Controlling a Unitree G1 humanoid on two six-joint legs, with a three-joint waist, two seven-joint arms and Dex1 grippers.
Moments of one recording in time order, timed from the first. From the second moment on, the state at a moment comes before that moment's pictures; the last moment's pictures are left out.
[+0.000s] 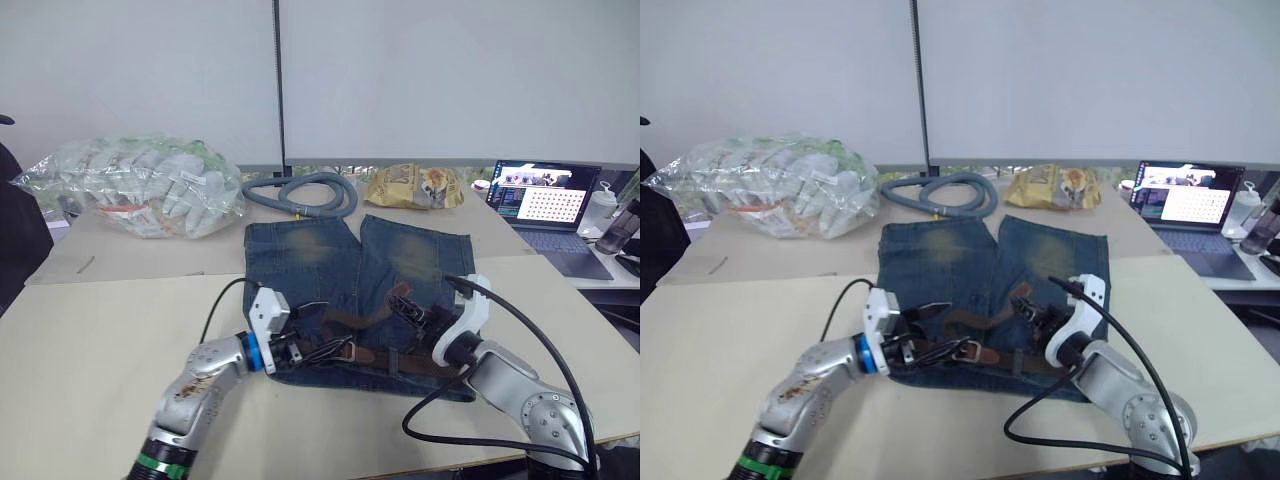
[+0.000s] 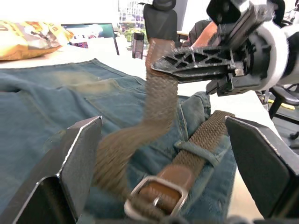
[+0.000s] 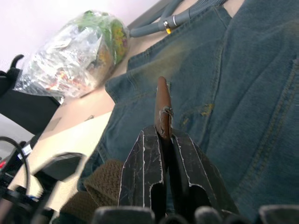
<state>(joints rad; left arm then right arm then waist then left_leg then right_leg) -0.29 0.38 -0.06 -0.19 -0.51 0.34 -0.88 -0.22 -0.32 -0.27 -0.46 1.17 0.92 -0.07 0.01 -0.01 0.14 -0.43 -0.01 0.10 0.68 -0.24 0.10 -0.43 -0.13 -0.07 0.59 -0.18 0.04</state>
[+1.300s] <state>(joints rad) -0.52 0.32 -0.26 0.21 -0.25 0.13 -1.07 -0.15 -0.74 -0.20 -0.59 0.83 0.90 0.32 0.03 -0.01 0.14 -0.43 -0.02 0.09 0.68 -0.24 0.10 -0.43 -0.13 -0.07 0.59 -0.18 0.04</state>
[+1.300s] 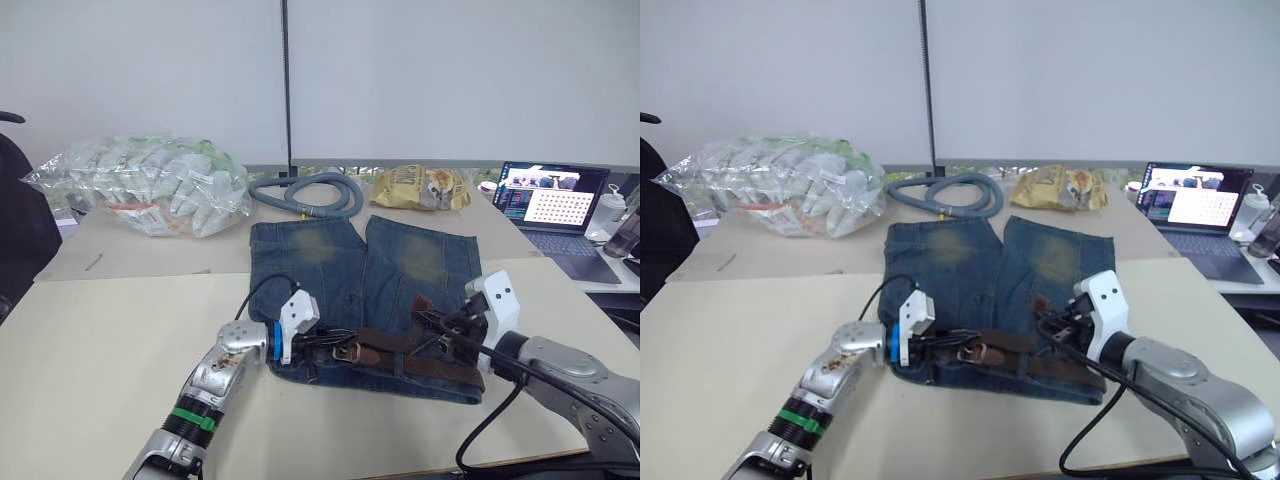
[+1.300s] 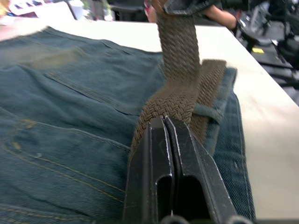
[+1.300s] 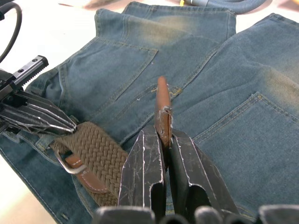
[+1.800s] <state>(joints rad) -0.57 0.24 -0.29 0.33 -0.21 0.18 -1.07 -0.12 -0.79 -0.24 -0.59 0.81 0.91 0.35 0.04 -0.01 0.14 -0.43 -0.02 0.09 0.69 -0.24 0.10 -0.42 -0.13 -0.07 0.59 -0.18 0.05</state>
